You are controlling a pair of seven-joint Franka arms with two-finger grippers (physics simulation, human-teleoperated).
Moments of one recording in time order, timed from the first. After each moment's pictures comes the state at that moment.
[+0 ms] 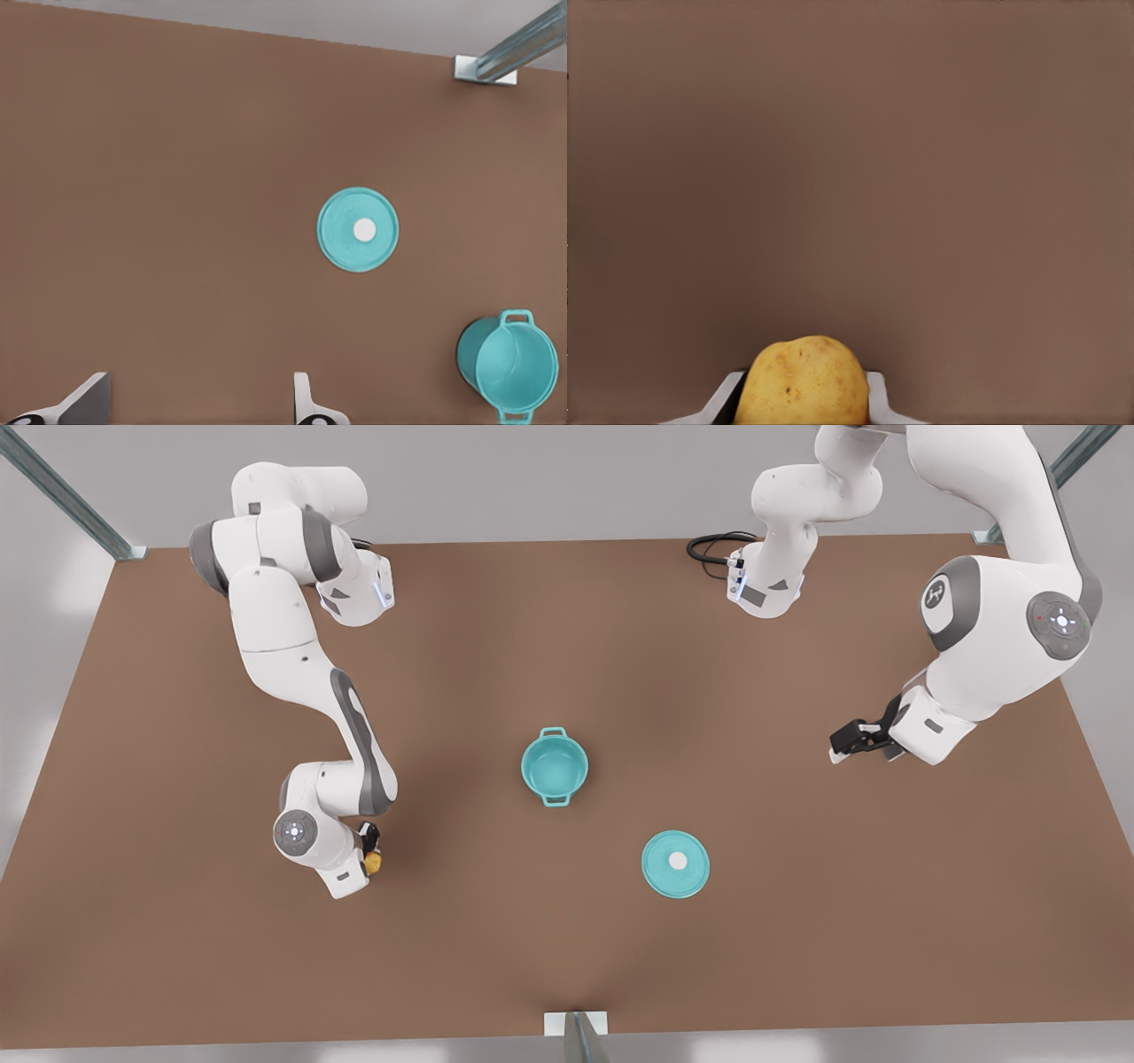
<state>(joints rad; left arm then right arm) 0.02 0.12 -0.12 -1.60 -0.11 1.77 -0.13 0.27 0.78 -0.14 -1.61 0.17 2.33 -1.18</state>
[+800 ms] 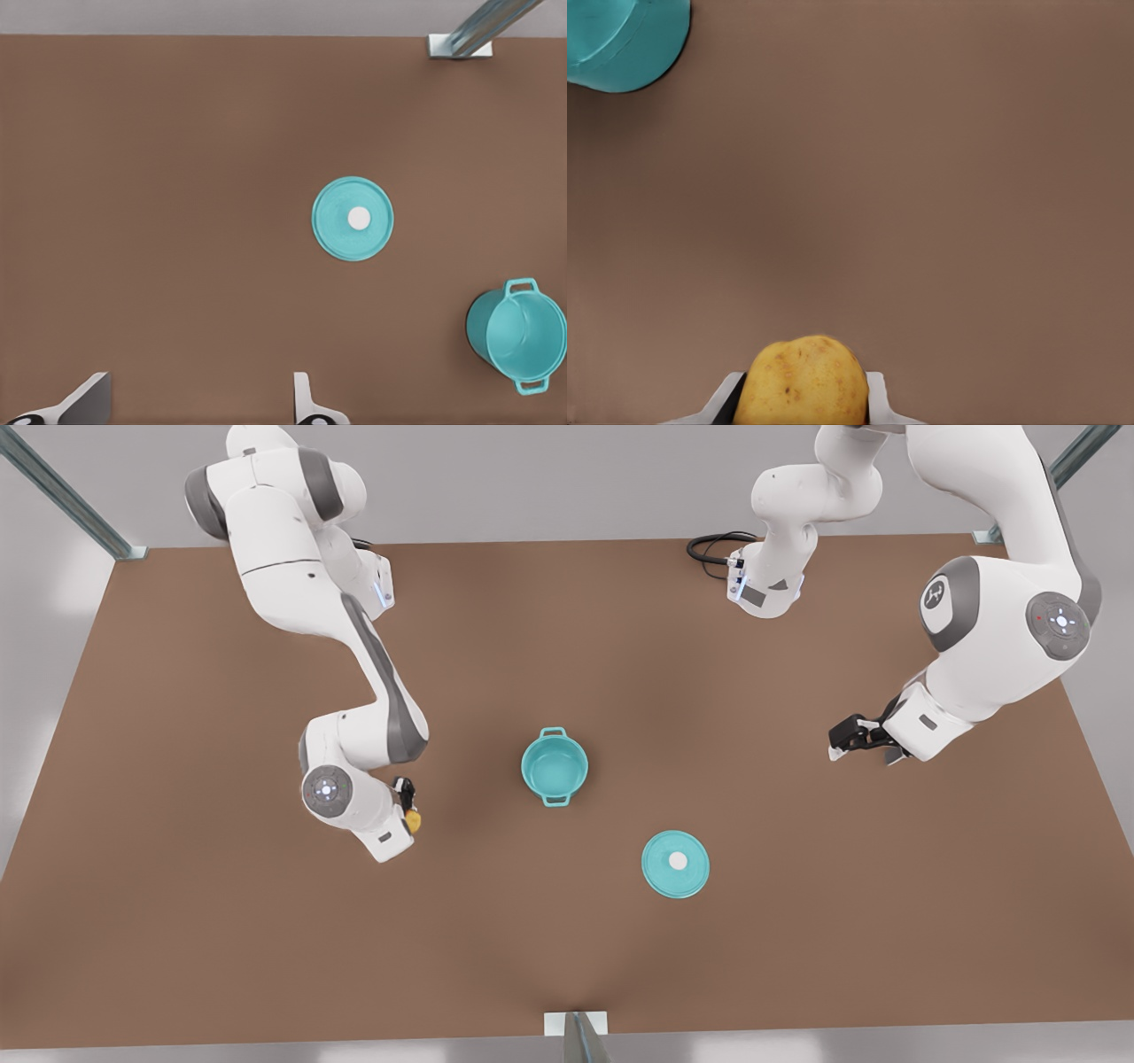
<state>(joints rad) 0.02 0.12 -0.12 -1.60 -0.11 1.77 -0.01 0.41 0.53 -0.10 -1.62 0.17 2.03 -1.09</state>
